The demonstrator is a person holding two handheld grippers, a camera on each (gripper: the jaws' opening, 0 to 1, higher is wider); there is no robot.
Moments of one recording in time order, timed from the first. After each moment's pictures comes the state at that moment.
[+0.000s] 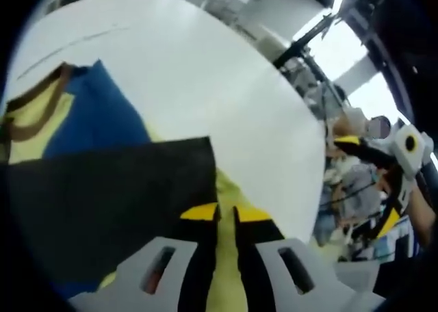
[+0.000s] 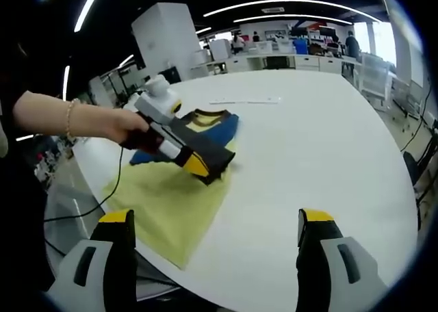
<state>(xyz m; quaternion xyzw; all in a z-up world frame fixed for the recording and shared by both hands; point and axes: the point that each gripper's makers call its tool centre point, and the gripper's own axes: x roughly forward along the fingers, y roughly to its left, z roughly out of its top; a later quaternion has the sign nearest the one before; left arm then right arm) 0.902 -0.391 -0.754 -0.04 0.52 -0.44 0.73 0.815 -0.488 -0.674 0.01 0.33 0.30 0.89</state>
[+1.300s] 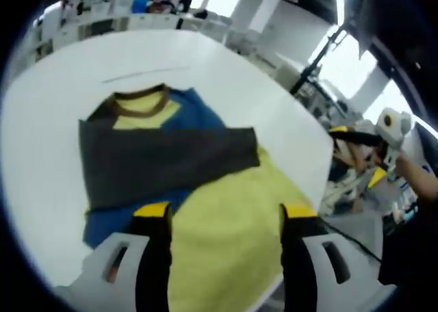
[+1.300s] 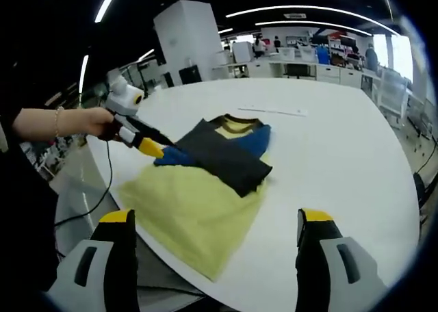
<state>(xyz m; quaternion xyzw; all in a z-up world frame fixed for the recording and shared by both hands) 0.861 -0.220 -0.689 -0.03 0.43 -0.37 0.82 0.800 -0.429 -0.650 -0.02 0.31 0.36 0.88</state>
